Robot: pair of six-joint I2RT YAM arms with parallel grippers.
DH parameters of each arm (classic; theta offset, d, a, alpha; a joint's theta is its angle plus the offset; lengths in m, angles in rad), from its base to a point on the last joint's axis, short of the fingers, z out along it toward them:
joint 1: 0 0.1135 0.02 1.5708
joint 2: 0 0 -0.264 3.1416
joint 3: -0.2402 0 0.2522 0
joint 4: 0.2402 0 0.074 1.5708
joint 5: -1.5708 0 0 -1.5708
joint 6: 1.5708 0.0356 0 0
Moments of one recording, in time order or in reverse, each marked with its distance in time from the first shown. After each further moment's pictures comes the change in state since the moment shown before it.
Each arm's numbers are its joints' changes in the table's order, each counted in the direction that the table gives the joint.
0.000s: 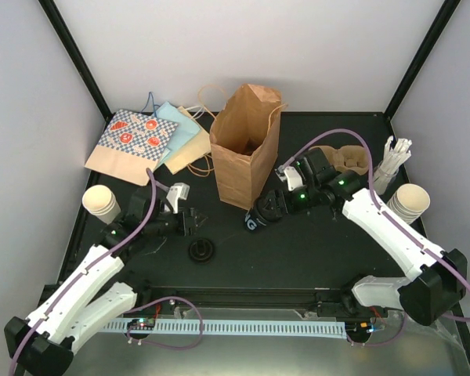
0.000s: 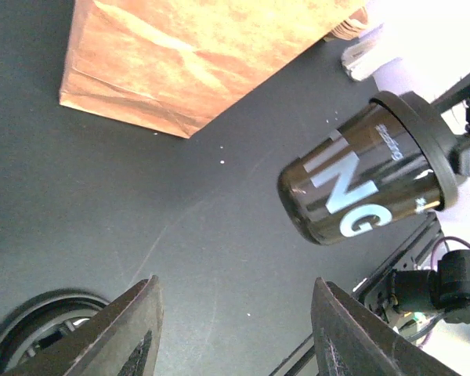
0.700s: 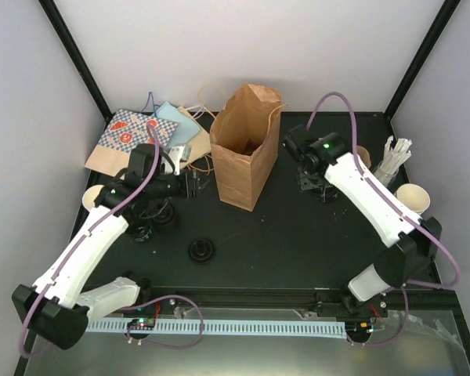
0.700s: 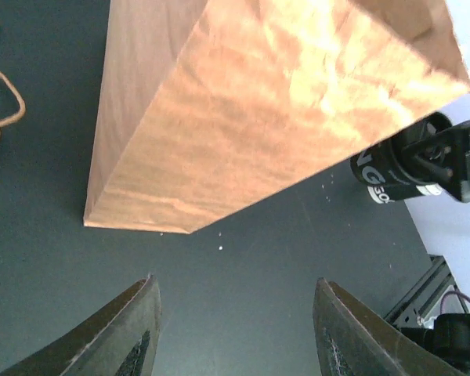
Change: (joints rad) left arm 0.087 -0.281 -0.394 0.119 0.011 0.116; right arm 0.003 -0.236 -0.439 0.527 -0.908 0.074
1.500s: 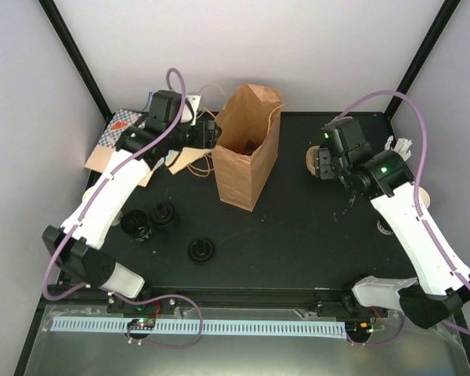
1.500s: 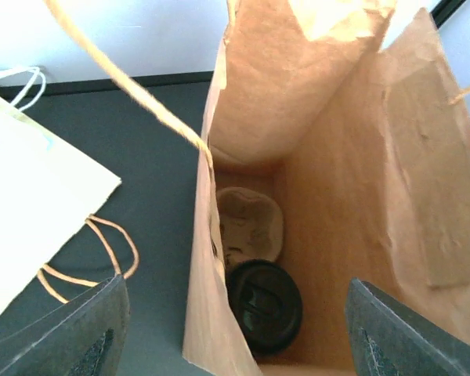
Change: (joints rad) left arm -0.026 -0.431 -0.575 0.124 0.288 0.162; right arm -0.064 0.238 -0.027 -0.185 -0.011 -0.155
